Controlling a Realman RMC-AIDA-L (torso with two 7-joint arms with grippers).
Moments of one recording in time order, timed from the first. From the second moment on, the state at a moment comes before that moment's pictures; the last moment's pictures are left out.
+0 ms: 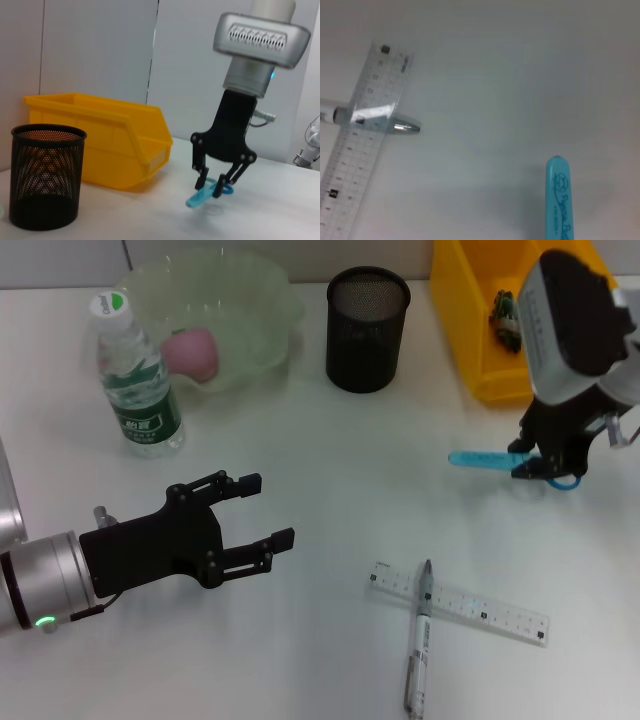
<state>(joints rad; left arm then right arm) -0.44 -2.07 0.73 0.28 1.82 1.50 -0.85 0.87 2.05 -1.14 -0.90 -2.78 -1.48 1.63</state>
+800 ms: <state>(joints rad) -0.44 -2.07 0.74 0.28 1.82 1.51 -0.85 0.82 2.07 -1.12 -1.05 -2.77 -1.59 1.63</state>
